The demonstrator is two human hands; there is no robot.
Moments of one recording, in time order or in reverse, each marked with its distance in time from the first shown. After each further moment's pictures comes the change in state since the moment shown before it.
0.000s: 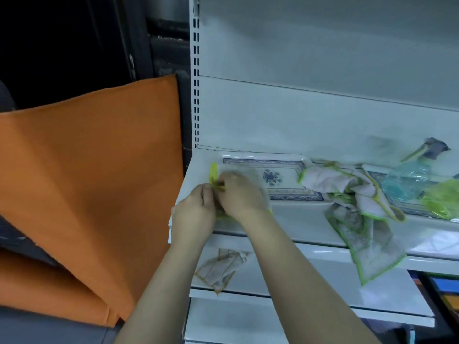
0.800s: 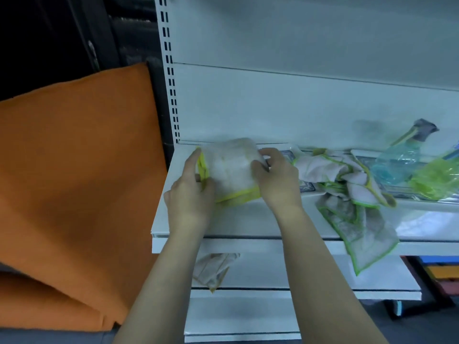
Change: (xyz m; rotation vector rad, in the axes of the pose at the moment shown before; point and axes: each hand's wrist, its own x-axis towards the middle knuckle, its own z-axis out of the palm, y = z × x) left_hand 0.024 0.026 0.014 -0.040 -0.032 0.042; right_hand 0.002 0.074 -0.027 0.498 0.421 0.233
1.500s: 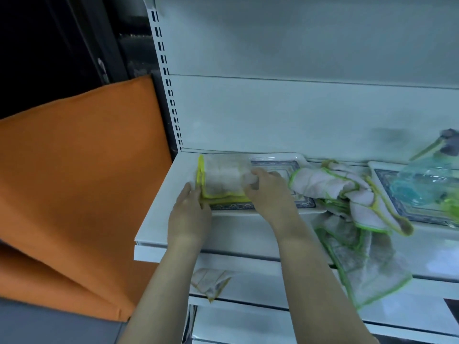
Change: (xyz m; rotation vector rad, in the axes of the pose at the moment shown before) left_hand -0.001 -0.003 0.044 0.374 -0.100 -0.118; right_hand 0.033 0.045 -0.001 -0.235 -0.327 -0.015
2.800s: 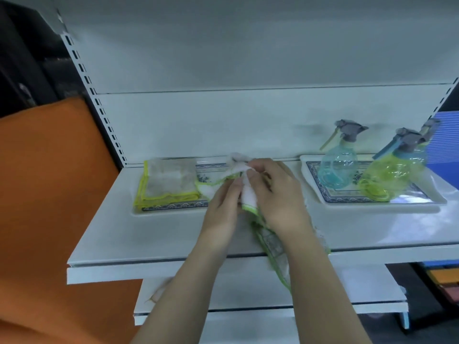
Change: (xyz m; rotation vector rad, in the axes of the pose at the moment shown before) left_hand -0.073 0.148 0.071 -1.000 -0.380 0.033; right_hand -0.065 0.066 -0.121 0.321 0.388 -0.179
